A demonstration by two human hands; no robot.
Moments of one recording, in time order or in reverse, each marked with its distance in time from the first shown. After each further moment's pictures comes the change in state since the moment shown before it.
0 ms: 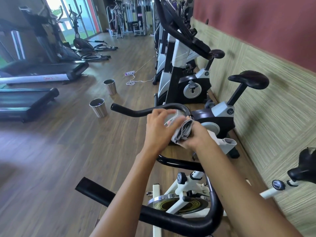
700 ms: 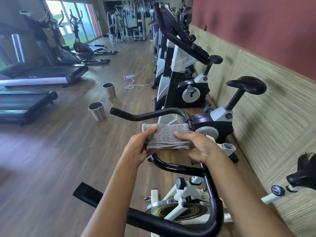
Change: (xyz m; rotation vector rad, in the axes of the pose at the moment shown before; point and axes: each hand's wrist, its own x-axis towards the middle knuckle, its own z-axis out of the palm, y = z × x) left_hand -0.001 -0.033 -0.036 -1.015 -0.067 -0.862; right_hand -0.021 0.000 -0.024 -0.395 -0.165 -0.115
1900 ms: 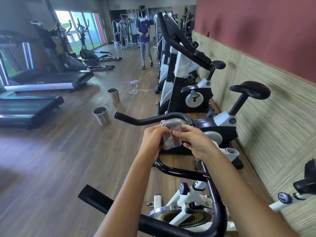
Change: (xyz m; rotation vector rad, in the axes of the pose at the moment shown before) left_hand -0.005 -0.001 0.034 0.395 -0.098 0.411; right_hand 0.004 -0.008 0.022 -0.387 0.155 -0.178
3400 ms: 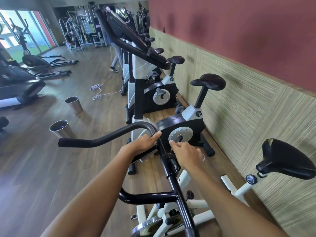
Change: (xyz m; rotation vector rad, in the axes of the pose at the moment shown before) left_hand 0.152 -0.057 0.068 1.039 -0.490 -0.229; right_hand 0.045 0.045 -0.096 -0.950 0.564 0.026
